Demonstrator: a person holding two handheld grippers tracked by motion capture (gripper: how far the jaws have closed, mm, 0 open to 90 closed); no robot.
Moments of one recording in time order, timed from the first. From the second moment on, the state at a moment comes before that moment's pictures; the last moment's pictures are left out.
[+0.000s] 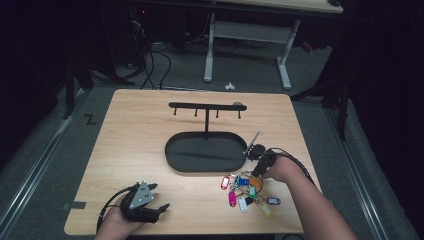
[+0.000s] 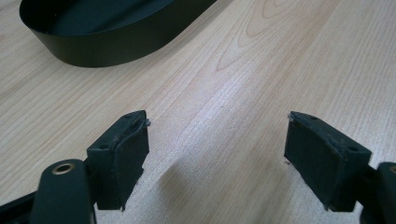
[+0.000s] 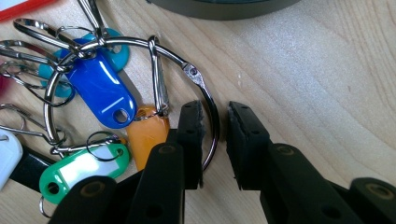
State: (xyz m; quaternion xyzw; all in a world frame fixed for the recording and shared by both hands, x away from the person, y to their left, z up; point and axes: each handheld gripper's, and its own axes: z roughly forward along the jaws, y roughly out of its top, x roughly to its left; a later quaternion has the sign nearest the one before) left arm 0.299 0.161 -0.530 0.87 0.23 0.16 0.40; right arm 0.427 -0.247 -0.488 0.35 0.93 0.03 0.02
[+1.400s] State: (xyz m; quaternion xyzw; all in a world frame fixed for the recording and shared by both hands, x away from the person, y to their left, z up) left arm 0.298 0.161 -0.528 0.87 0.22 0.16 0.40; right arm 0.377 -0.266 -0.399 0.36 0.93 0.10 0.06
